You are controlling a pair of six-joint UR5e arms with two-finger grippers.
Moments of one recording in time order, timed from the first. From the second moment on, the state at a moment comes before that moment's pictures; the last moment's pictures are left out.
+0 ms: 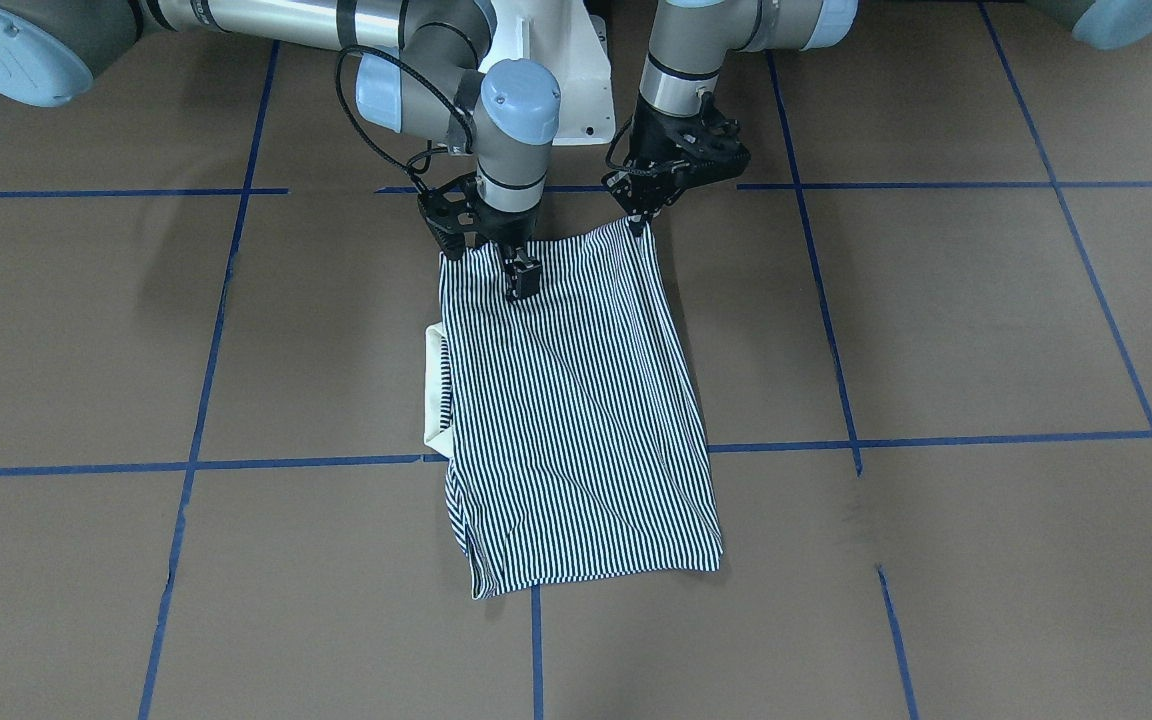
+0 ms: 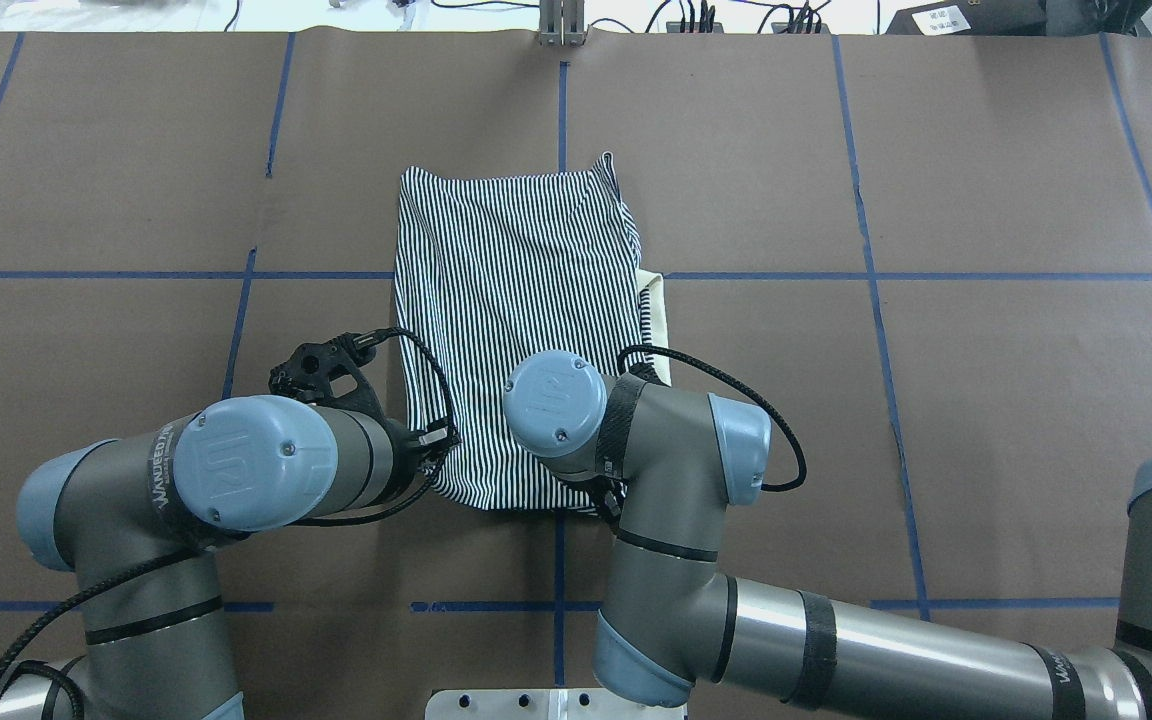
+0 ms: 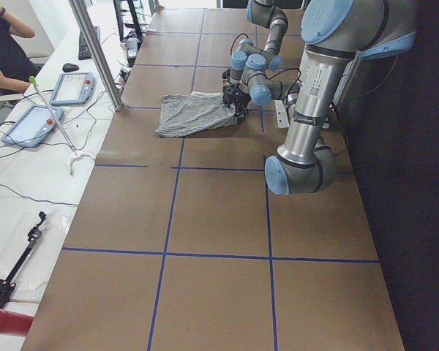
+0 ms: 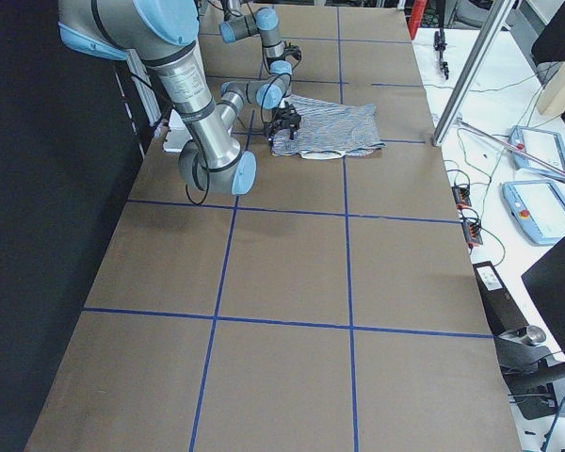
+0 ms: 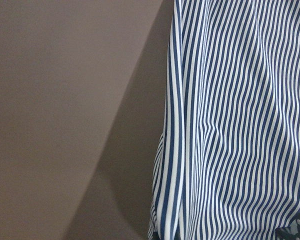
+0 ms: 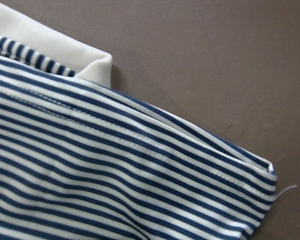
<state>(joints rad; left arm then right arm) -0.35 -1.99 -2.00 -1.66 -1.61 -1.78 0.34 -0.80 1.52 -1.69 1.75 2.40</state>
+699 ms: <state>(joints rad) -0.35 -1.99 -1.99 -1.66 -1.61 -1.78 0.34 -0.79 1.52 -1.68 1.75 2.40</state>
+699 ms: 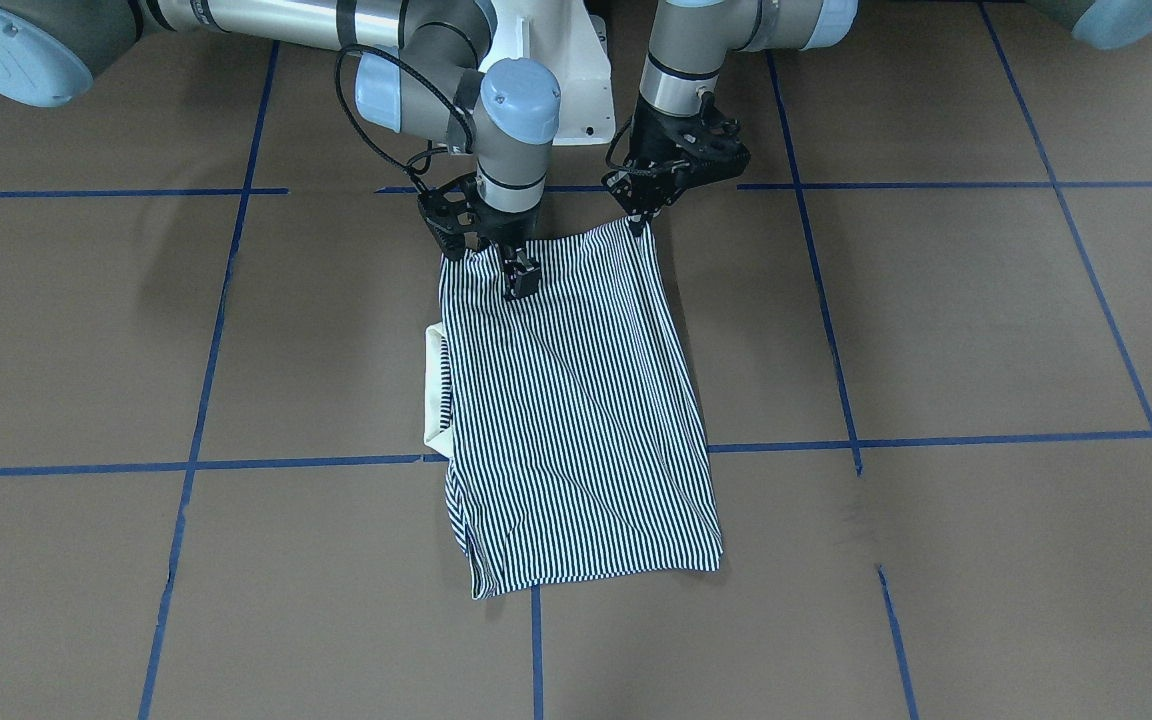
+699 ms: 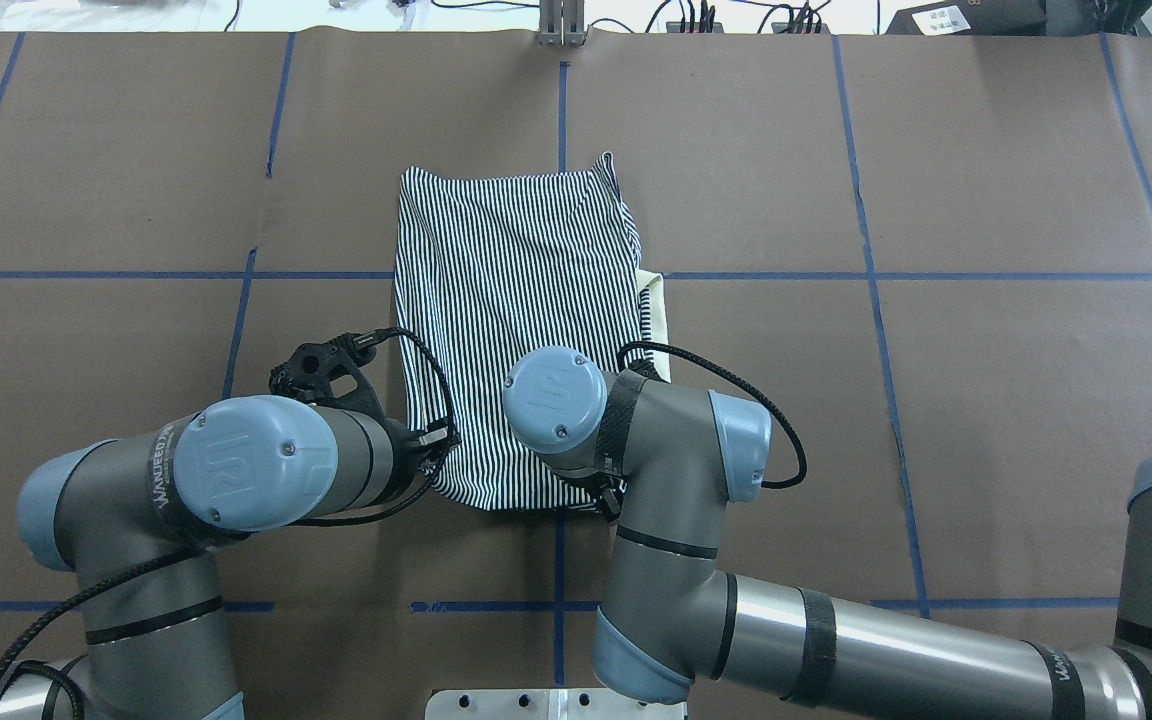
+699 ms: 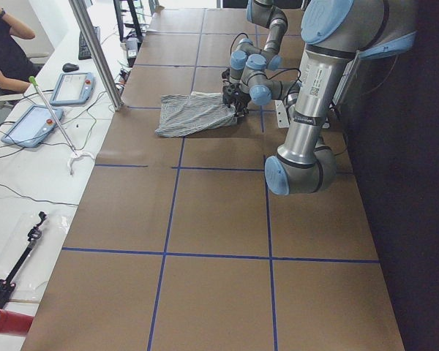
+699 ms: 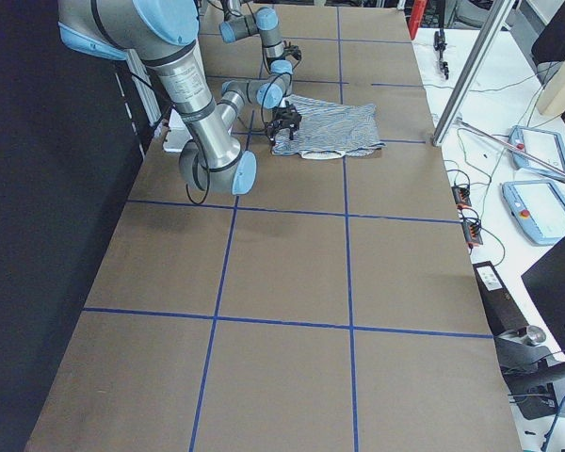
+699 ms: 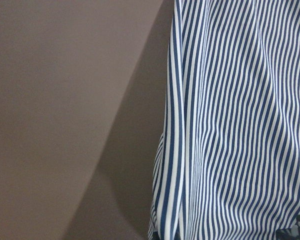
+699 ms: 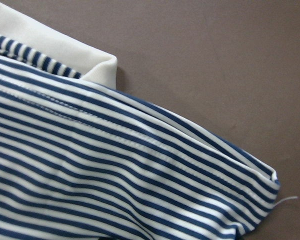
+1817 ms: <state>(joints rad) -0.35 -1.99 -1.99 -1.66 -1.61 -1.78 0.34 -0.78 1.53 -1.69 1.74 2.40</state>
